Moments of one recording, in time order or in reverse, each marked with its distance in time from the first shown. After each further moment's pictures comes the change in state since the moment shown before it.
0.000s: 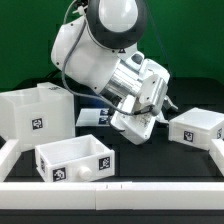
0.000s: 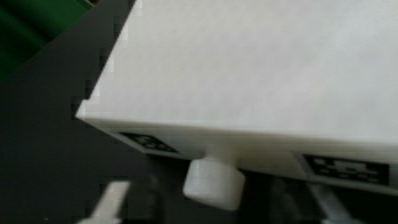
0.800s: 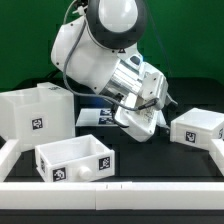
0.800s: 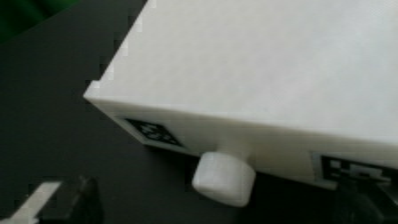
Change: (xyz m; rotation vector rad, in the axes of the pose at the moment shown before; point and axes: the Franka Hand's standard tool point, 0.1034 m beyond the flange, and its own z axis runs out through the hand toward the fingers) arm 0.000 0.000 0.000 0.000 0.000 -0.162
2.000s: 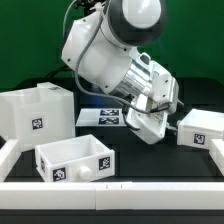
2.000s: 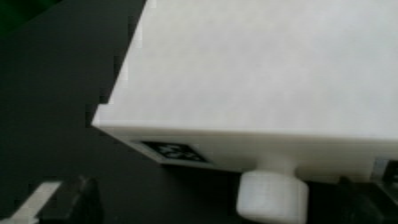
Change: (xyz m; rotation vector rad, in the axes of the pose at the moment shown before) arm -0.007 0.000 0.013 -0.044 0.083 0.029
